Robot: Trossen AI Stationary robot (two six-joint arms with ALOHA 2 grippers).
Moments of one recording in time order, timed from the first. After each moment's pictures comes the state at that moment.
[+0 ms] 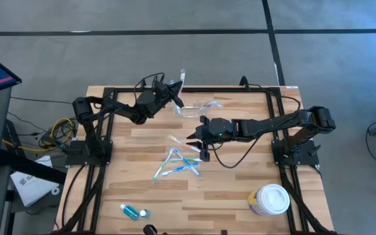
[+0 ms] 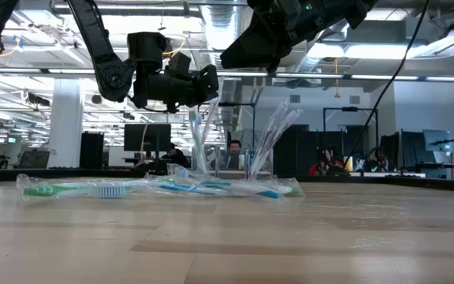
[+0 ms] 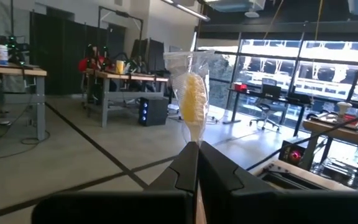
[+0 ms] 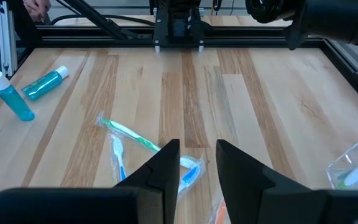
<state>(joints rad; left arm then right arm) 0.49 1.82 0.73 1.26 -0.31 -0.11 0.04 1.57 1.03 0.06 0.05 0.02</state>
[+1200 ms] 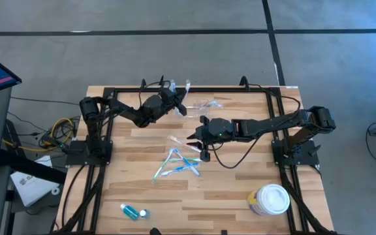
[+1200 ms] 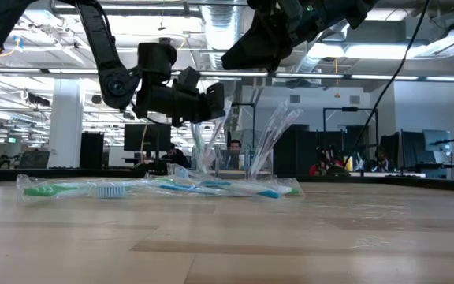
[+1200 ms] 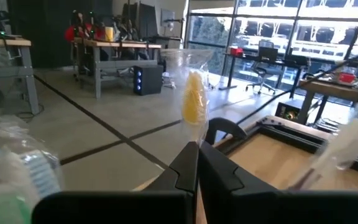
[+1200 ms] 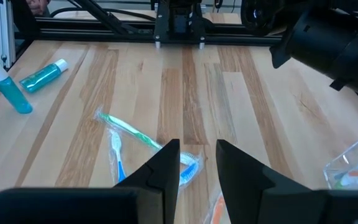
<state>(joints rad) 0.44 1.90 0.74 1.18 -0.31 -0.11 0.04 1.57 1.03 0.05 0.05 -0.01</state>
